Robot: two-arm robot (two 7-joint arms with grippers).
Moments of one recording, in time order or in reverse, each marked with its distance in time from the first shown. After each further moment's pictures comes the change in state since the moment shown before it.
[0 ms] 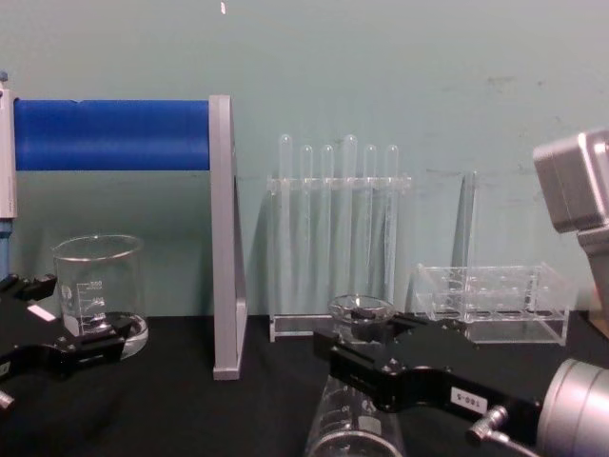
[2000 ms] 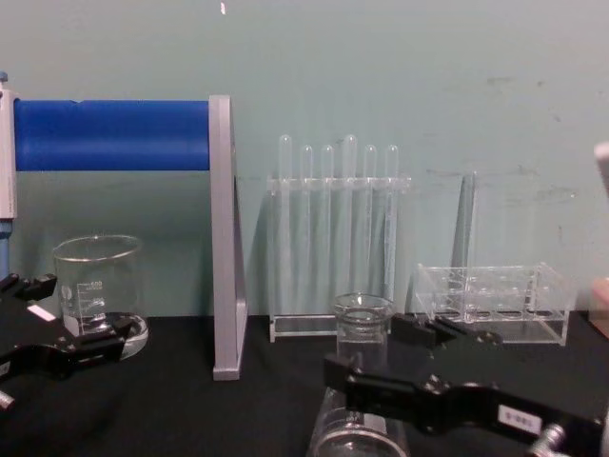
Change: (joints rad) left arm 0.000 0.000 0.000 0.000 0.000 0.000 0.000; right arm -0.055 0.074 0.017 -0.080 0.053 0.020 0.051
